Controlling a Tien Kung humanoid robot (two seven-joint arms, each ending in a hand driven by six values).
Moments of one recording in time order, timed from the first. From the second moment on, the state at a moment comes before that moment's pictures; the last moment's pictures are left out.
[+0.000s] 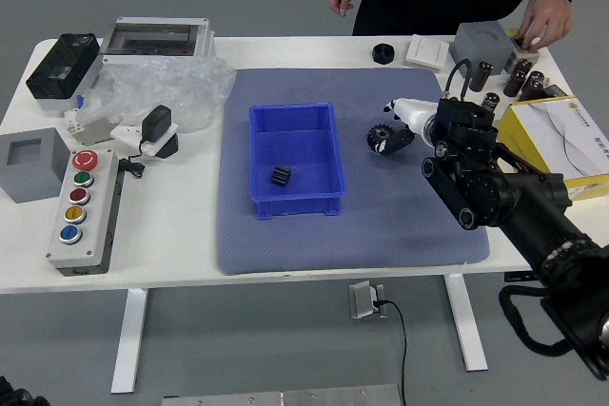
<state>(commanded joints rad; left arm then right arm) -0.26 0.05 -1.45 -0.22 2.26 -0.38 0.39 0.85 0.00 1.10 0.57 -2.27 0.27 -0.25</state>
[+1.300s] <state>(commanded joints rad) -0.27 0.05 -1.45 -0.22 2.27 -0.39 0.40 0.83 0.00 1.02 0.58 -2.27 0.26 -0.26</state>
